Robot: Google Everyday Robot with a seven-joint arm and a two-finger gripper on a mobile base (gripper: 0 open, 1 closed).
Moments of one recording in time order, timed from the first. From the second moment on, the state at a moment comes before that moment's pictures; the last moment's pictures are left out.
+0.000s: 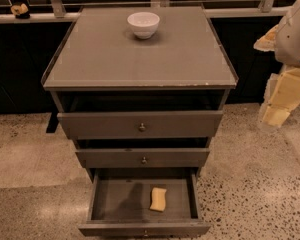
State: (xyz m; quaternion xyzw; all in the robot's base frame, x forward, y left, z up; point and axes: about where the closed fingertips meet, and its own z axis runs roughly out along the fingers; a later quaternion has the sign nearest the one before) arm 0.438 -0.217 0.976 -0.60 0.78 -0.03 0.16
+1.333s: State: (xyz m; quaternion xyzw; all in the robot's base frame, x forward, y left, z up) arm 0.380 -0.240 0.875 -0.57 0.81 -0.02 0.16
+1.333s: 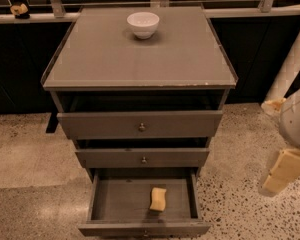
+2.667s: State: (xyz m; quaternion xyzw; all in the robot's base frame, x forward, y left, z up) arm 0.417 -0.264 0.688 -0.54 0.84 -0.01 0.07
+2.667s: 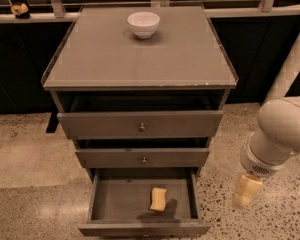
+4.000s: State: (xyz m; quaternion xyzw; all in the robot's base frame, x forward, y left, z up) arm 0.429 -0.271 0.592 -0.45 0.88 0.10 0.09
